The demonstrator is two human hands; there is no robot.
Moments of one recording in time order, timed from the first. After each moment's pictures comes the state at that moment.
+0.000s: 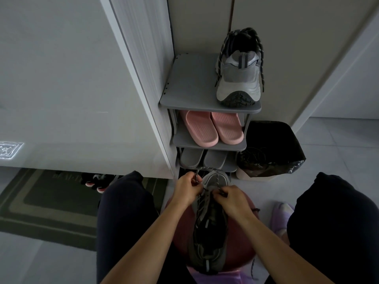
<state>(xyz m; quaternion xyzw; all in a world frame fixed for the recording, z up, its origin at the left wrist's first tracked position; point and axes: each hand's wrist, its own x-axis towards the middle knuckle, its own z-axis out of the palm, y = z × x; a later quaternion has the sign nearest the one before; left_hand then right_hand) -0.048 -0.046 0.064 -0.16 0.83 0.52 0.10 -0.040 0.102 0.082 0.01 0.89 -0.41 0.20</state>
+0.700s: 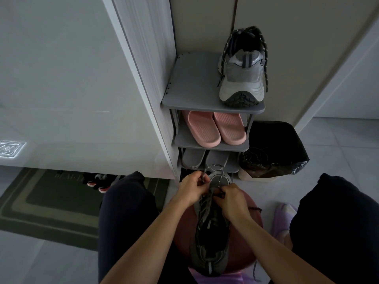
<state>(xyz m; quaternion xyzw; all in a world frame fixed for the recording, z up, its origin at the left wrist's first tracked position) -0.055 -0.045 0.067 -0.09 0.84 0.52 0.14 -0.039 0.093 0.069 -0.01 0.93 -0.35 0.14</state>
